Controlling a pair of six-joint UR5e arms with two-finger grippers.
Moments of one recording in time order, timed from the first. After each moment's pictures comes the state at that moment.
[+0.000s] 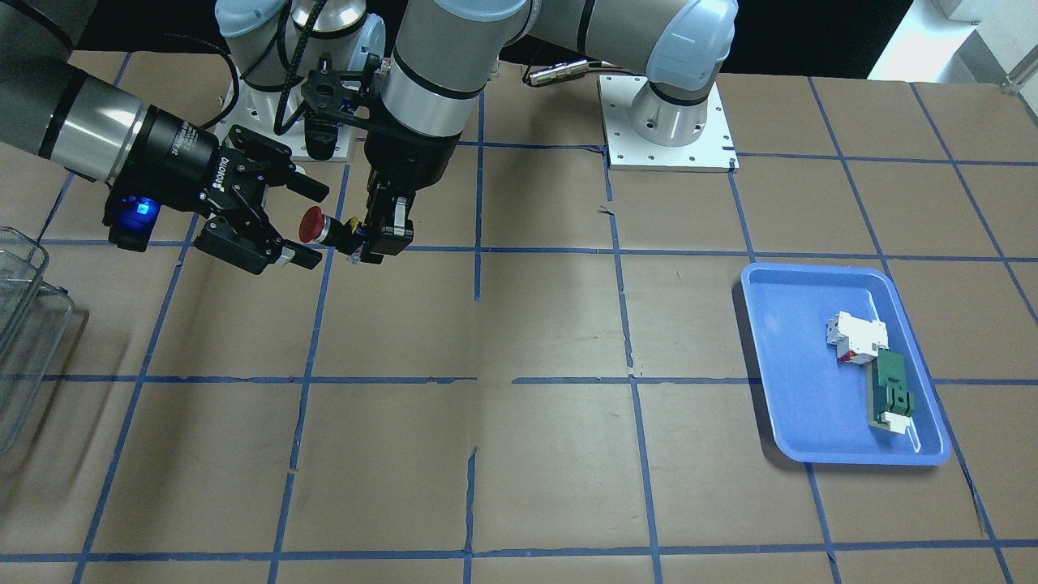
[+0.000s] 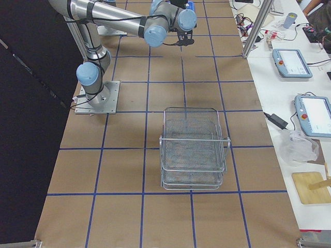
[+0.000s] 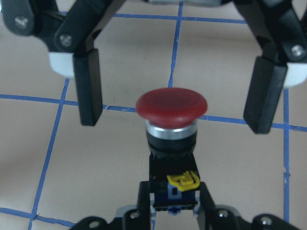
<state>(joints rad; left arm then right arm) -2.03 -1.84 -1.48 -1.08 1.29 0.94 1.35 -1.54 1.70 -1.48 -0.74 1.09</state>
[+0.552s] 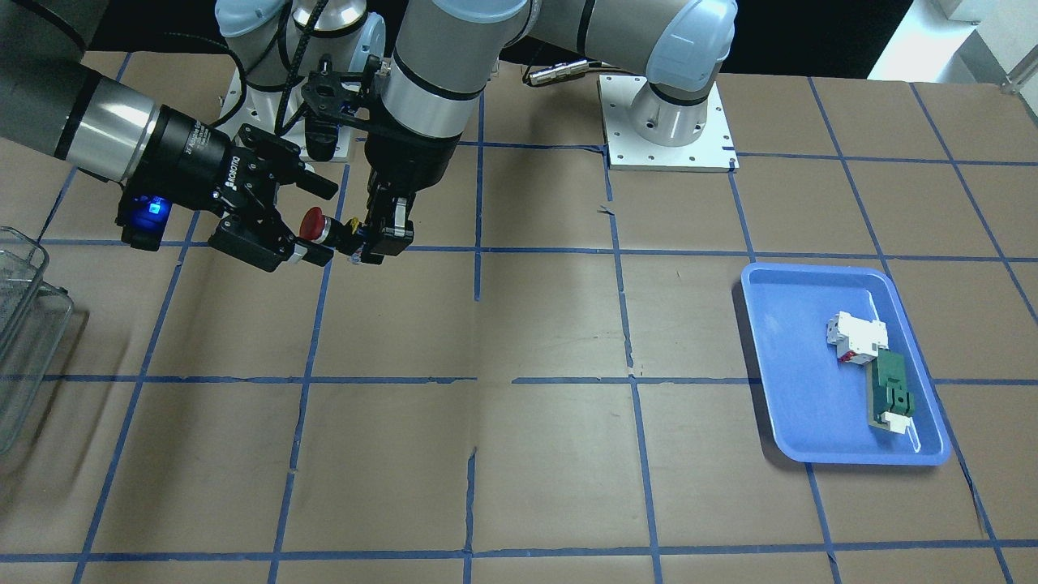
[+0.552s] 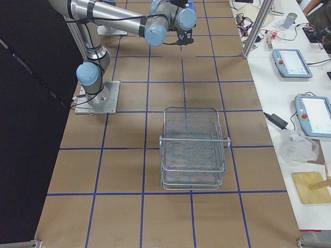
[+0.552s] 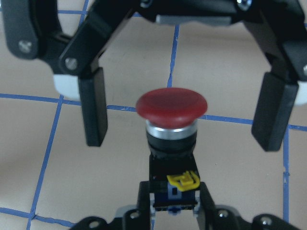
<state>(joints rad) -2.03 -1.84 -1.48 -1.09 1.29 0.94 1.36 -1.53 1.70 -1.48 -0.74 1.09</state>
